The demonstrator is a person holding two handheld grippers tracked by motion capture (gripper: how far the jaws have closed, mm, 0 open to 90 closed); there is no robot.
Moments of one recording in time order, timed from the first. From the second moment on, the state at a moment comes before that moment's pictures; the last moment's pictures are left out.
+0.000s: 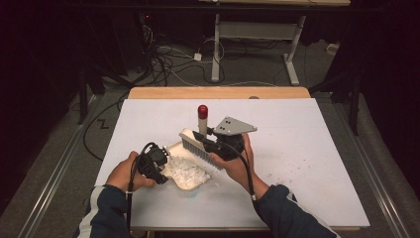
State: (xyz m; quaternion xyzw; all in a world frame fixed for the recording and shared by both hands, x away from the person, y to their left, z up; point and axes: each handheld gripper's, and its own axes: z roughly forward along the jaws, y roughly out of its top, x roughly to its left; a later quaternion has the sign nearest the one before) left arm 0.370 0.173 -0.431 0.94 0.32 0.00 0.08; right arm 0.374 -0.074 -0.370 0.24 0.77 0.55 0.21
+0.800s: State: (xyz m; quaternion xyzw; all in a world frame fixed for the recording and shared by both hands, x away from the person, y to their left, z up) left arm 0.334 0.162 -0.427 0.97 0.25 0.00 0.03; right arm 0.331 -0.160 -0.393 0.27 0.81 0.46 0.24
